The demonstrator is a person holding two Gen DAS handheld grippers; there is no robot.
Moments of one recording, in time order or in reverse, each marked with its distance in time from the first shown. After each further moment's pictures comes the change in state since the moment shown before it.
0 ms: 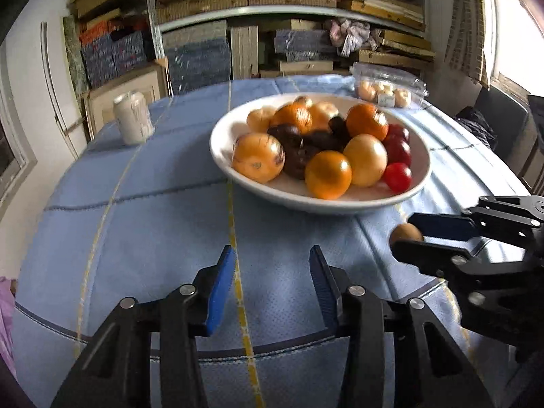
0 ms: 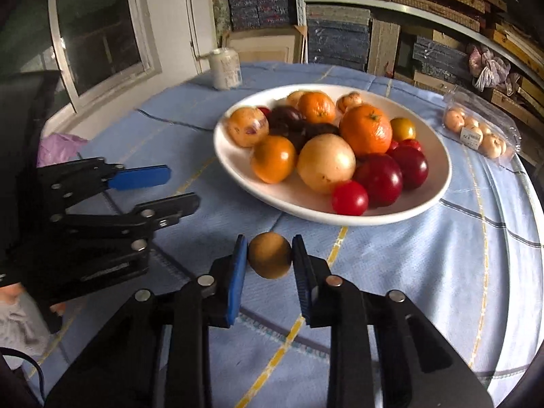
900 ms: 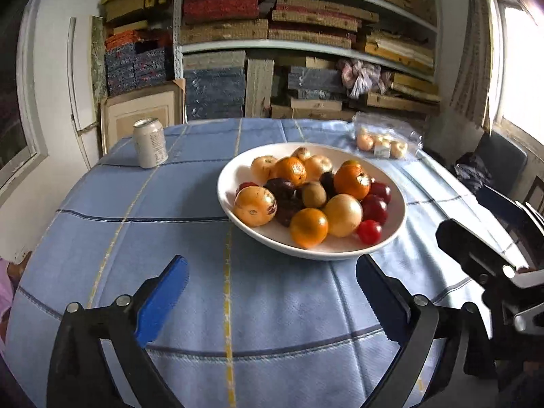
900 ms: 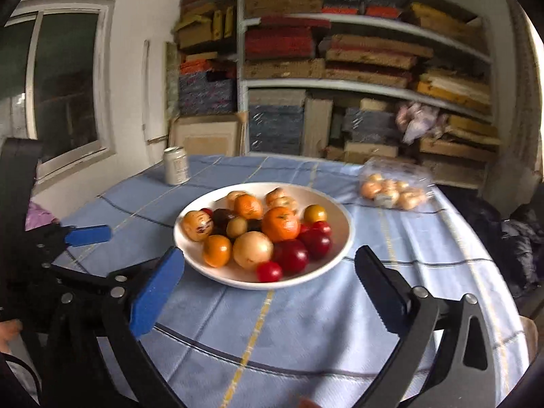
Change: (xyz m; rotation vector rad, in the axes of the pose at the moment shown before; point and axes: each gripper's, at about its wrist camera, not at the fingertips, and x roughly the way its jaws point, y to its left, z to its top) left arm -0.044 -0.012 0.009 -0.123 -0.136 0.013; right arm -0.082 -0.002 -0.009 0.071 -0.384 -0.291
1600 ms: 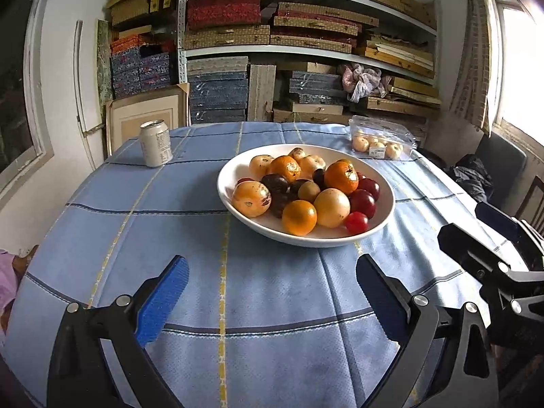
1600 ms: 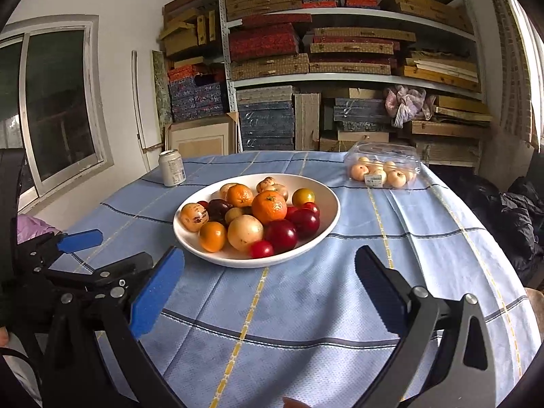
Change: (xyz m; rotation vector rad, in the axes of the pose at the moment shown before) left arm -0.019 -0.010 -0.011 0.002 -0.005 0.013; right arm -0.019 -0.016 -0.017 0.095 0.026 0.021
